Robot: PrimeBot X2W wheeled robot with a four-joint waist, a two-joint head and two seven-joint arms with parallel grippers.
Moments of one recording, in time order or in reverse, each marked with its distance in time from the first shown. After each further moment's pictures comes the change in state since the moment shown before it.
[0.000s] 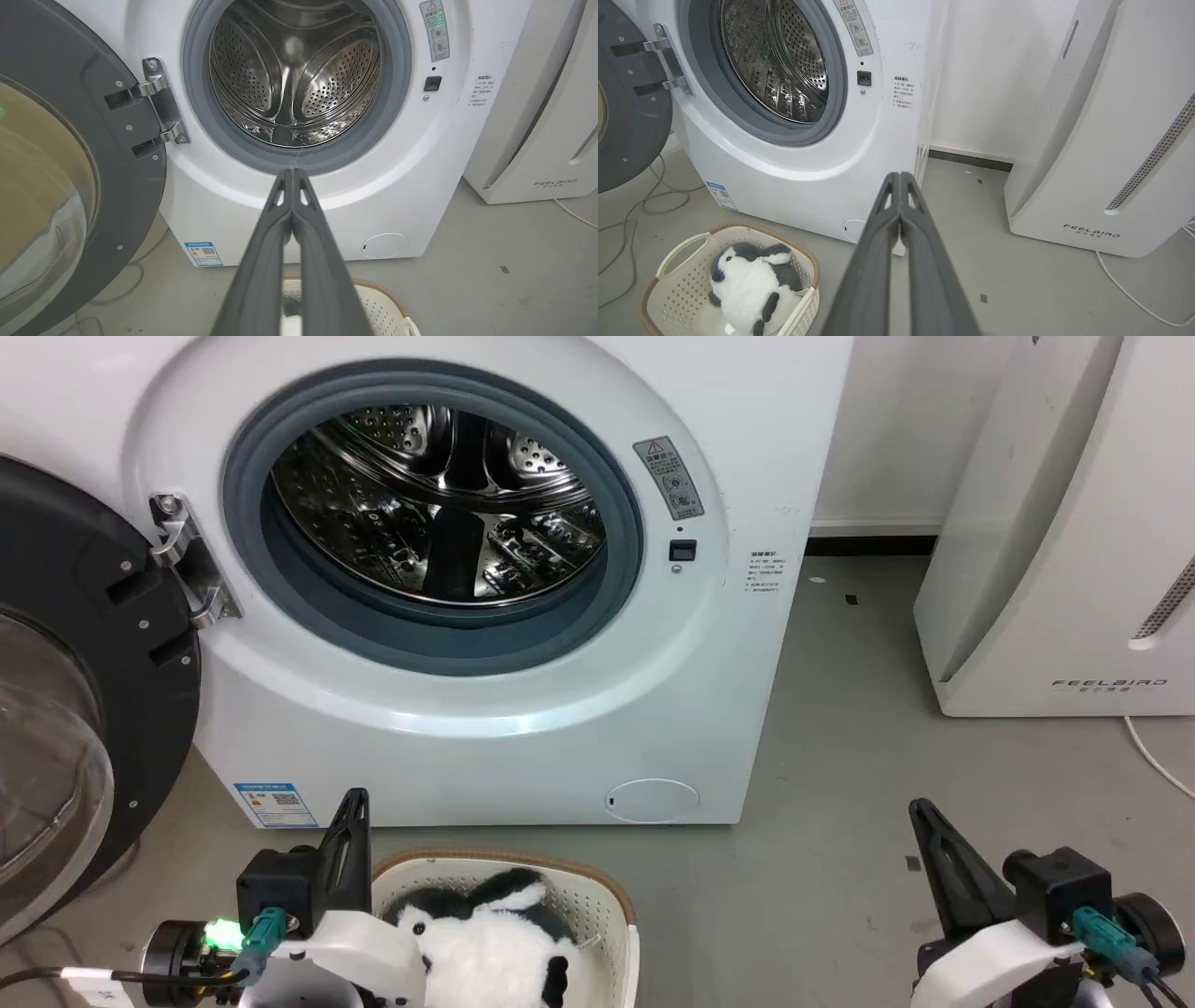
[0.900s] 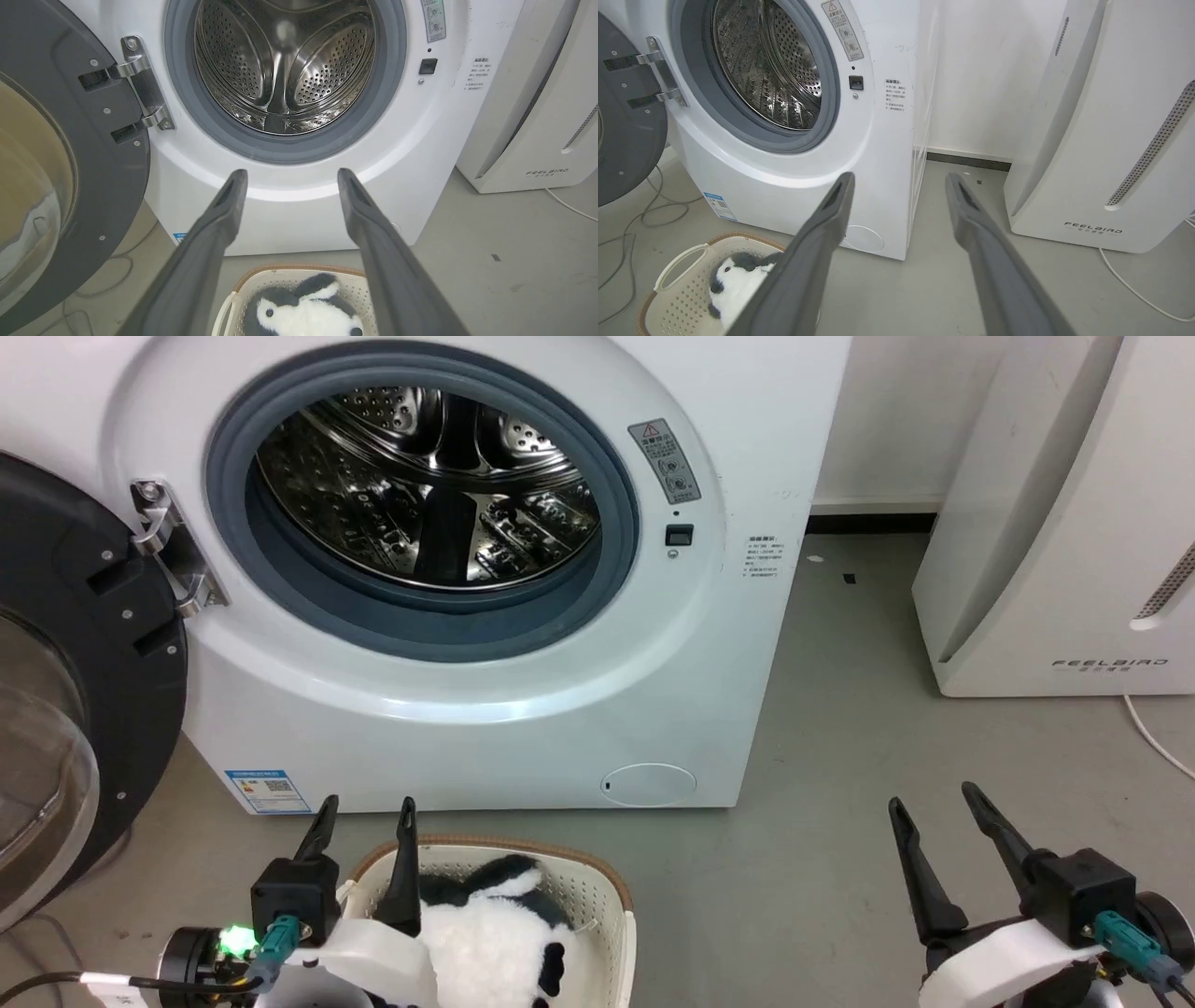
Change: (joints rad) left arm 0.000 0.000 -0.021 0.035 -0.012 0.010 -0.033; right arm 0.001 0.000 -0.014 -0.008 0.025 0.000 -0.035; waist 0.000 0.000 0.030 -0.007
